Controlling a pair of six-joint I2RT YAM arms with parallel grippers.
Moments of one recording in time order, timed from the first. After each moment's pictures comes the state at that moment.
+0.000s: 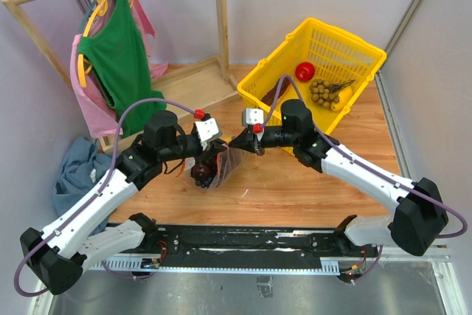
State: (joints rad) left arm -0.62 0.93 0.89 -0.31 0.51 0.32; right arm 0.73 1.30 0.96 0.10 -0.78 -0.38
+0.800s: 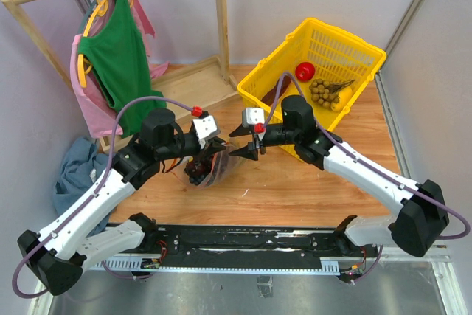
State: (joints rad) left arm -0.62 0.93 0.94 -0.36 0.52 0.30; right arm 0.73 1.32 1.03 0.00 -0.84 -0.45
